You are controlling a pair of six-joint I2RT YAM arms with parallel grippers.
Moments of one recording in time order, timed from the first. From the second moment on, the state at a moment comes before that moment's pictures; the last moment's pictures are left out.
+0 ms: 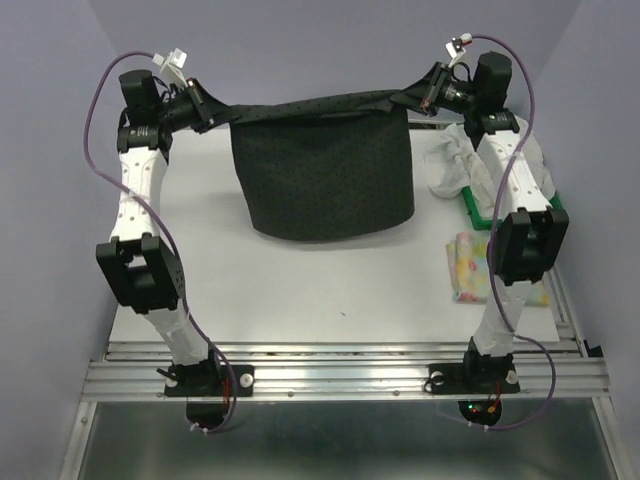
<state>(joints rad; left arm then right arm) 0.14 1.69 1.74 -0.34 0.92 -0.54 0.04 1.92 1.96 -0.11 -0.90 0.81</state>
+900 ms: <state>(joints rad) 0.16 1.85 1.12 -0.60 0.62 0.11 0.17 2.08 1.42 -0.53 -0.87 0.19</state>
